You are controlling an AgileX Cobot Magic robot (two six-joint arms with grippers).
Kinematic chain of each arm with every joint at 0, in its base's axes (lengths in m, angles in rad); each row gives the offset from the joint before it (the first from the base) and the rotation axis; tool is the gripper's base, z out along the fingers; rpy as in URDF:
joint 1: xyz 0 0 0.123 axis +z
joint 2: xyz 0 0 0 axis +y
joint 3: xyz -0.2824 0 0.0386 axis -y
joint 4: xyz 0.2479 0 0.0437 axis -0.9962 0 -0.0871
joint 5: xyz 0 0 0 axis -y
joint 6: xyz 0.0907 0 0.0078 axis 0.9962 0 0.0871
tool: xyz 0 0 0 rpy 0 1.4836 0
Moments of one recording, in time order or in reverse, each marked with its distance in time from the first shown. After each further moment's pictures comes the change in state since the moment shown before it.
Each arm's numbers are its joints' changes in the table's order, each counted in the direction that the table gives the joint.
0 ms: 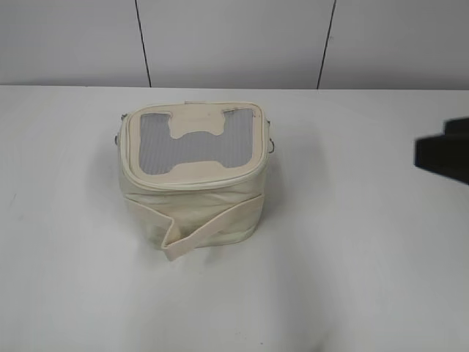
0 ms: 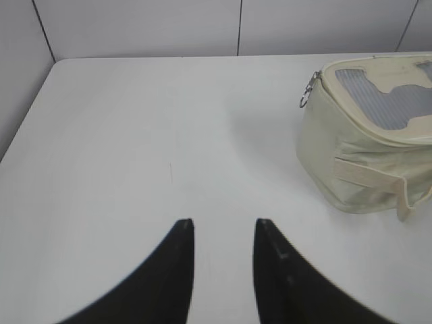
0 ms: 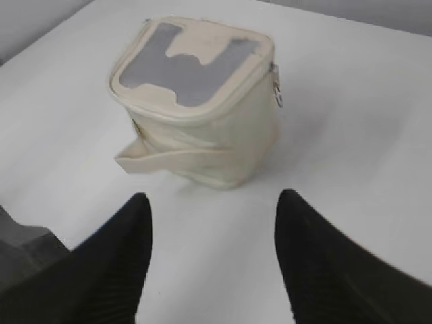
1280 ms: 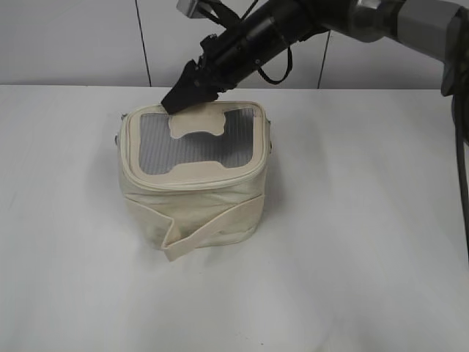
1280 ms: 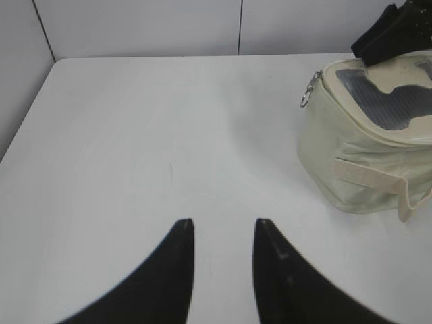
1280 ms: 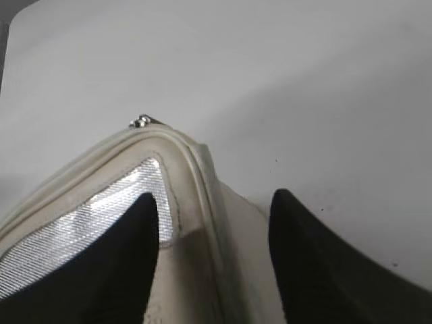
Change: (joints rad) left arm 0.000 0.000 0.000 0.002 0.000 0.000; right arm 0.437 1.802 1.677 0.031 -0.339 -0.050
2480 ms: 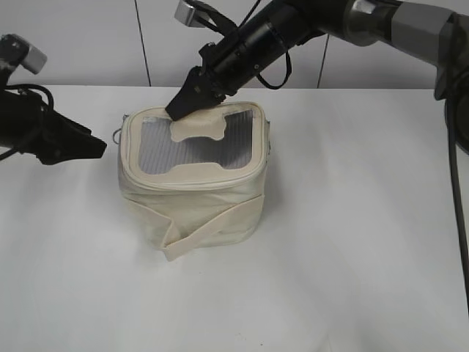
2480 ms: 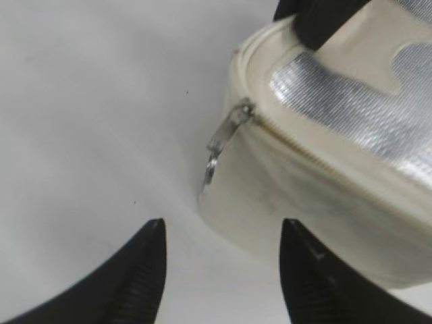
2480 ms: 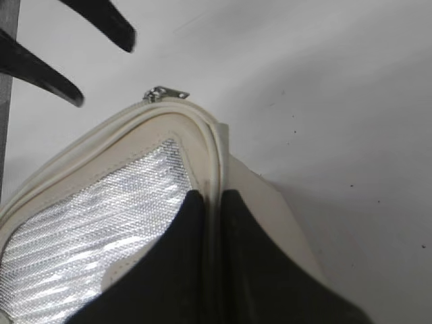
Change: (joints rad) left arm 0.053 1.694 0.360 1.162 0.293 1.682; right arm 0.001 0.030 0.021 0.033 -0.052 0.042
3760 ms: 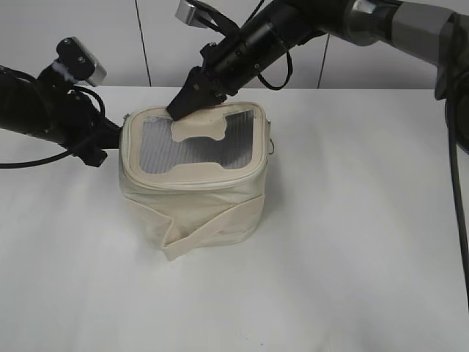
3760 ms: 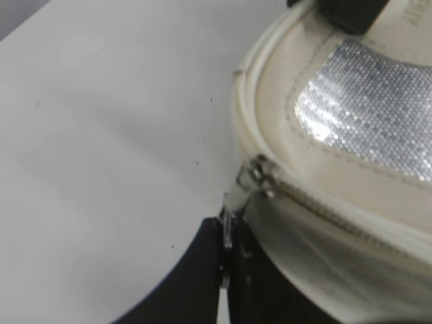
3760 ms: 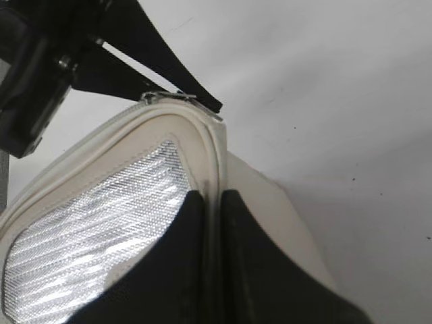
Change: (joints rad) left arm -0.169 0.144 0.101 0.036 0.247 0.222; right arm 0.000 0.000 0.001 0.005 0.000 0.043
